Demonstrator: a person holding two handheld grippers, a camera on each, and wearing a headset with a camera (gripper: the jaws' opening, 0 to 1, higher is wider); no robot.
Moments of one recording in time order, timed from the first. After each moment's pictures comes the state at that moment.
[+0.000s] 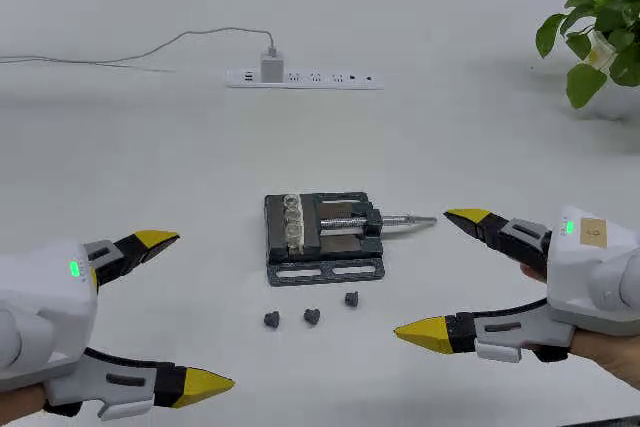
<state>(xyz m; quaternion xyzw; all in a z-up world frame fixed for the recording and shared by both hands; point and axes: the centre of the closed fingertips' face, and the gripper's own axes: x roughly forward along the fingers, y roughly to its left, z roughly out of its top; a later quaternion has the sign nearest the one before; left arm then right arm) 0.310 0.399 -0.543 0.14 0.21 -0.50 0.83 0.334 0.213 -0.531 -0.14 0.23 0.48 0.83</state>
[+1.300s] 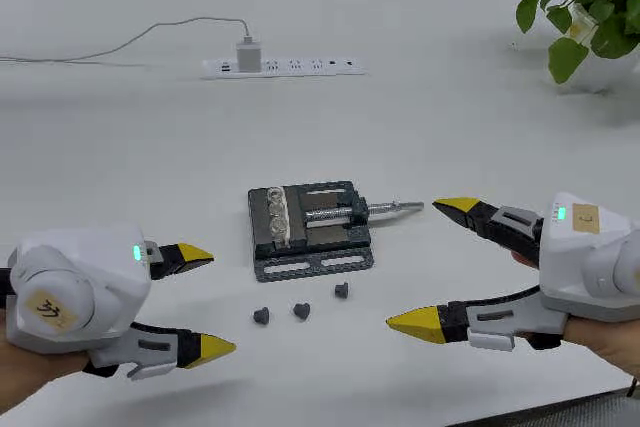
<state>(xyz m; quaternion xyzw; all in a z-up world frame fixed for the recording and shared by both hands) 0.325 0.373 -0.582 0.23 0.26 -0.56 0.76 0.333 0.208 -0.532 -0.13 0.23 0.48 0.84</state>
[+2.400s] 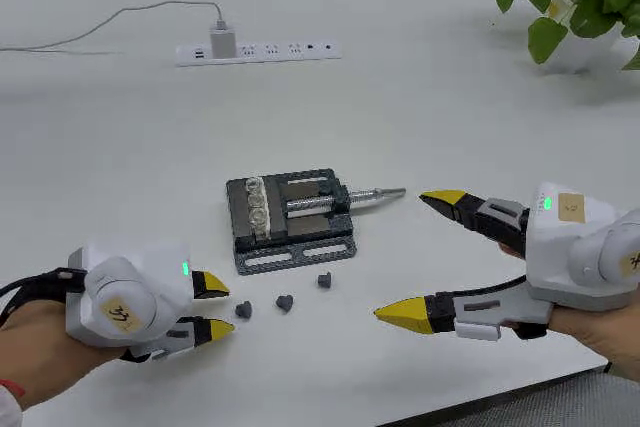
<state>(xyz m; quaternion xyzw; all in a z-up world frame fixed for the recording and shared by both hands) 0.325 0.350 -0.637 0.29 0.28 -0.59 0.70 0.332 0.202 -0.539 -0.12 0.24 0.46 0.85</state>
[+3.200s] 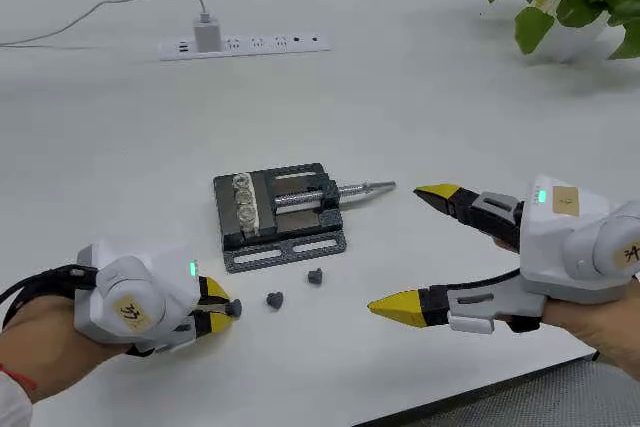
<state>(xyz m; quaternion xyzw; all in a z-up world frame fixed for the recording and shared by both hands) 0.326 0.343 -0.648 0.30 0.29 -0.60 0.68 0.333 0.198 -0.538 -0.11 0.24 0.46 0.85</state>
